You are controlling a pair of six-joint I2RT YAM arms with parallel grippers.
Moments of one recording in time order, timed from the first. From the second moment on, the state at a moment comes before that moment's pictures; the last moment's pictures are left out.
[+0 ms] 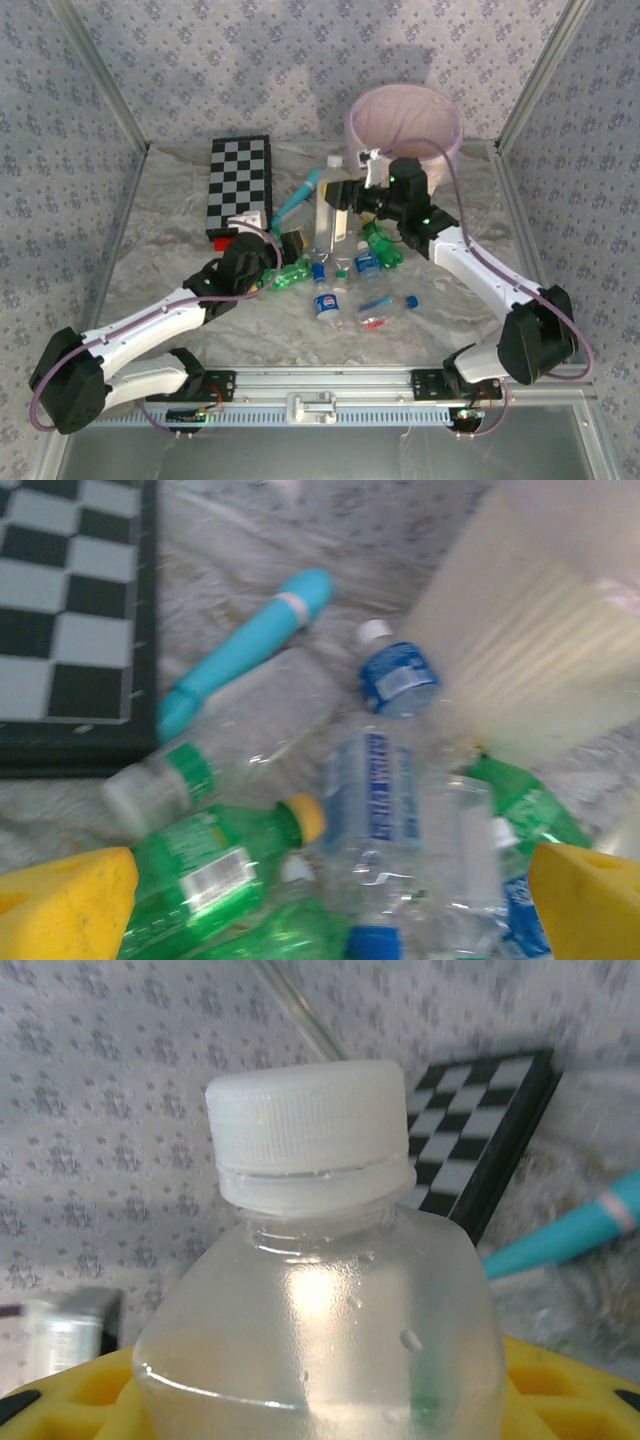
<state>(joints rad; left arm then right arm) -0.77 1.08 0.62 -0.01 -0.36 -0.69 0.50 1.38 1.12 0.04 -0.46 0.48</state>
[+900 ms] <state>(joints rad) -0.70 1.13 0.56 -0.06 -0.26 -0.82 0.24 1.43 1.52 0.00 -0.10 0.21</state>
